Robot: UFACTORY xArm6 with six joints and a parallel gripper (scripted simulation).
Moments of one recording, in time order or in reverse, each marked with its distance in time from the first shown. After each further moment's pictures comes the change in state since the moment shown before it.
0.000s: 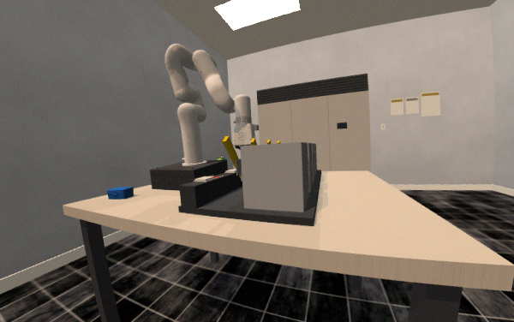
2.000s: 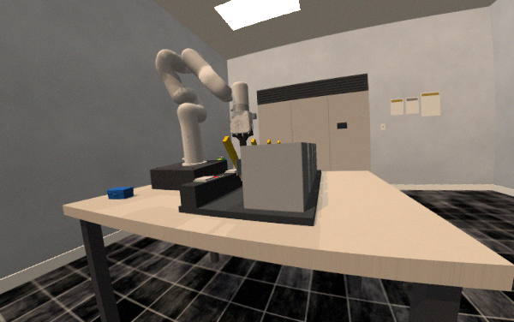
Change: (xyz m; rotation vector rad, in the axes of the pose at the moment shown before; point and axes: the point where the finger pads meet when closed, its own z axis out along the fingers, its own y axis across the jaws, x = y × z) arm -0.020 0.000 -0.054 0.001 0.000 0.000
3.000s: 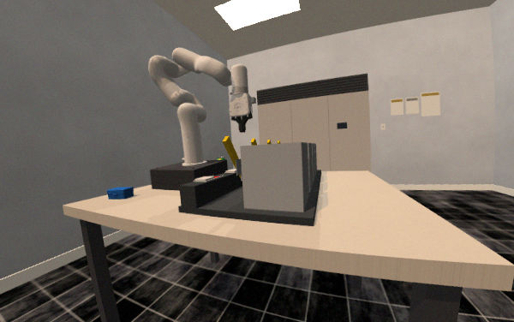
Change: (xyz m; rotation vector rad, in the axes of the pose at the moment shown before) arm 0.000 0.000 -0.079 0.001 0.000 0.000
